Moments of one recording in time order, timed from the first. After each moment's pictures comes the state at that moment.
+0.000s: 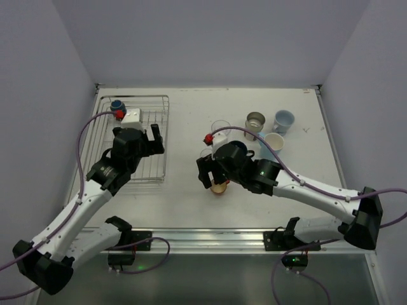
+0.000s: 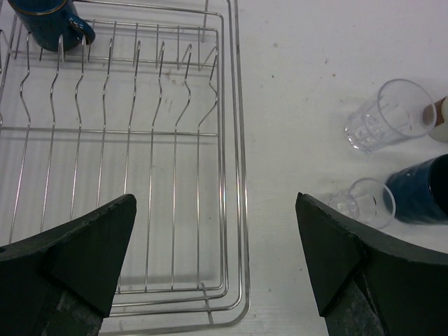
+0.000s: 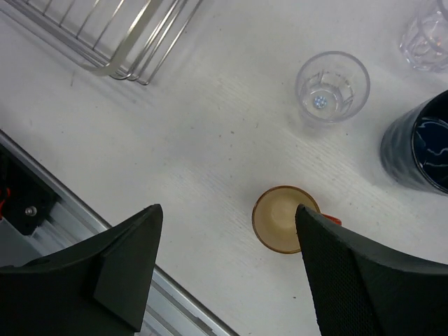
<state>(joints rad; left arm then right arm) -0.50 0.84 0.85 -0.45 -0.39 -0.36 1.06 1.30 1.07 -0.50 0.22 0.42</state>
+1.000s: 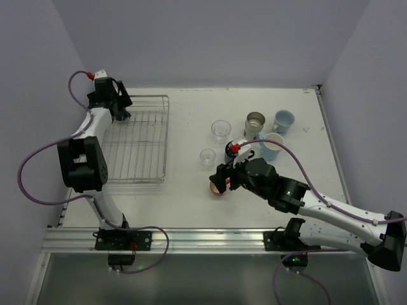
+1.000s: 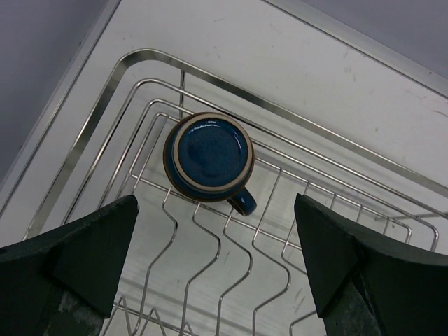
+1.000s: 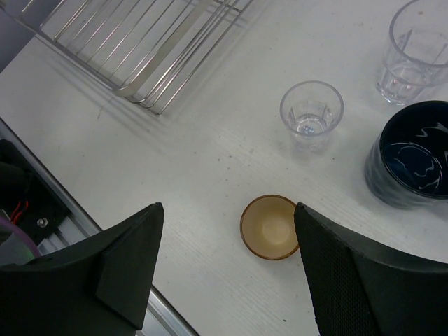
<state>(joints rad) 0.10 1.85 1.43 -0.18 -0.20 -0.31 1.04 0.92 0.73 -0.20 0.23 0.35</state>
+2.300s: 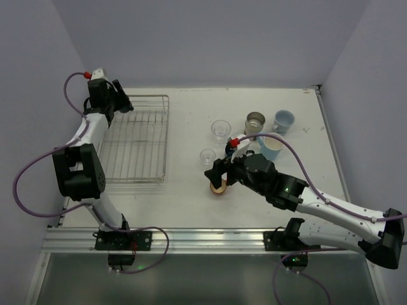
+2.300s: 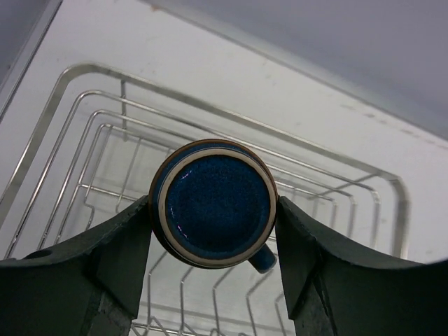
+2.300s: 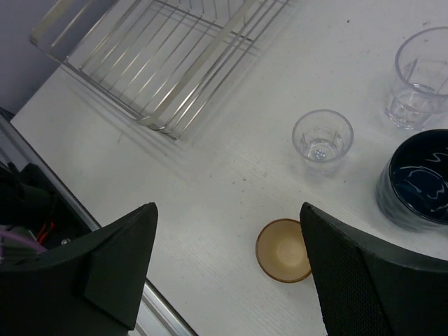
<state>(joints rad) 0.14 1.81 1.37 -0.07 0.00 -0.32 1.04 0.96 0.79 -0.18 0.23 0.37</state>
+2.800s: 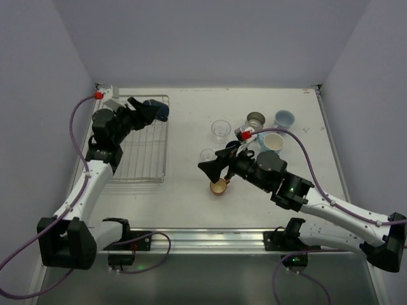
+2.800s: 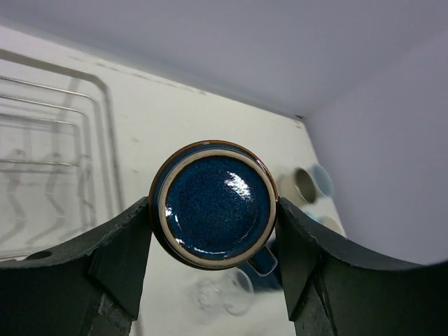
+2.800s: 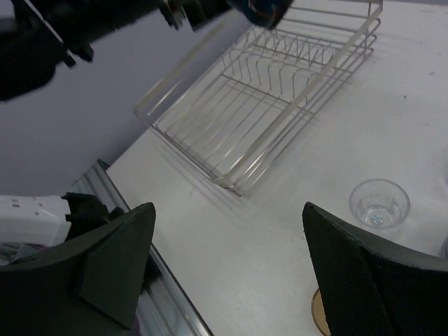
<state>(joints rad) -0.04 1.16 0.88 0.18 0.30 -0.66 1.02 0.93 0.81 0.00 0.12 0.44</state>
